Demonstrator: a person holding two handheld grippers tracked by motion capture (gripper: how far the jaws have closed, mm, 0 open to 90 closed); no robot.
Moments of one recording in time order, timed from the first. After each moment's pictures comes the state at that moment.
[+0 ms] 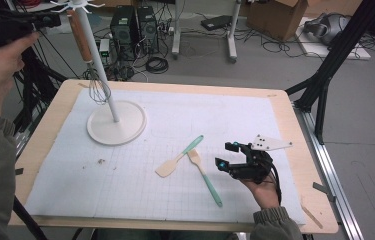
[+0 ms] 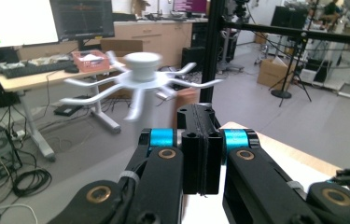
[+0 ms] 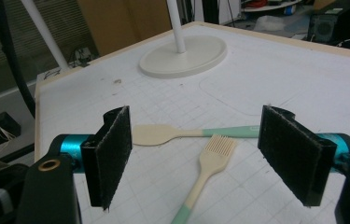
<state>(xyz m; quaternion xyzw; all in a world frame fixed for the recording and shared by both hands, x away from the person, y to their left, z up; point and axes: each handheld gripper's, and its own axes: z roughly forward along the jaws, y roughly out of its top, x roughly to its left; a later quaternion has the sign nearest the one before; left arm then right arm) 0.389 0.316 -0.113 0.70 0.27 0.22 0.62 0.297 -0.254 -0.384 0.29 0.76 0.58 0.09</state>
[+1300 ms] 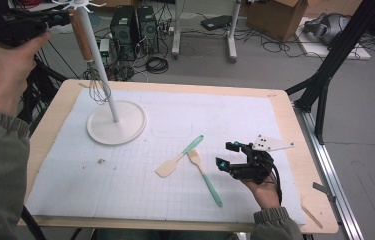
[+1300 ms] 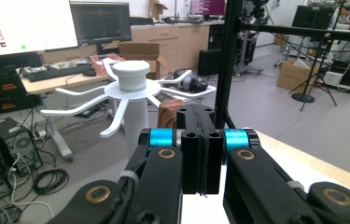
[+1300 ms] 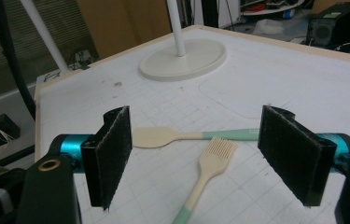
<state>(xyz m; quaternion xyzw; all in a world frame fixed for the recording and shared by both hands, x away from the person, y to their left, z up) 0.393 0.296 -0.114 0.68 0.30 0.26 0.61 0.295 -0.256 -0.383 0.29 0.75 0.58 0.09</state>
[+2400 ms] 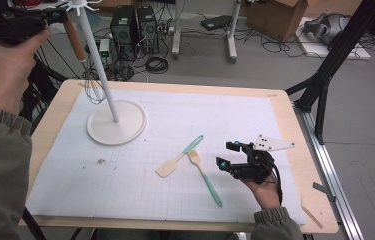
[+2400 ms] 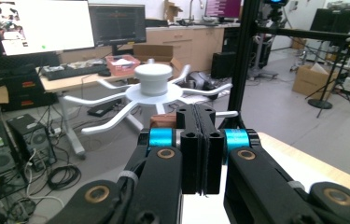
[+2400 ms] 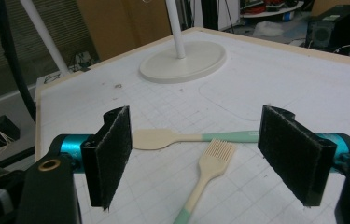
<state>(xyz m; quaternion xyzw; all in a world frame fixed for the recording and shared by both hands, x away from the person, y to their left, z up) 0.397 0.299 -0.115 0.67 0.33 0.28 0.60 0.295 -0.257 -0.382 0.29 0.75 0.59 0.09</state>
